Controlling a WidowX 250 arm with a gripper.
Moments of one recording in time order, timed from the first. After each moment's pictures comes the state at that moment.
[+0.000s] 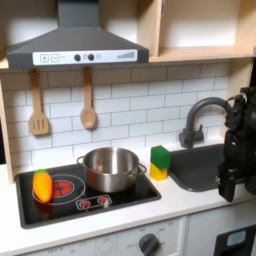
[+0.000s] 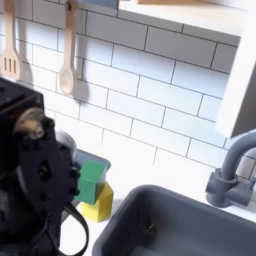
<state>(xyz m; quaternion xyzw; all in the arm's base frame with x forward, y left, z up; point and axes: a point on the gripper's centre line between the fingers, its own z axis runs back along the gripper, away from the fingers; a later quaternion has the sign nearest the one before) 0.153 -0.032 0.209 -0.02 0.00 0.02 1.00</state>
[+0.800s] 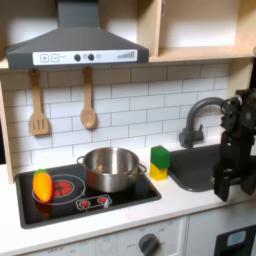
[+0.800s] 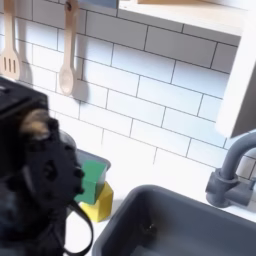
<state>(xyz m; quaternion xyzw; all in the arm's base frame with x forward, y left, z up) 0.166 -0.033 0.201 -0.02 0.00 0.00 1.00</state>
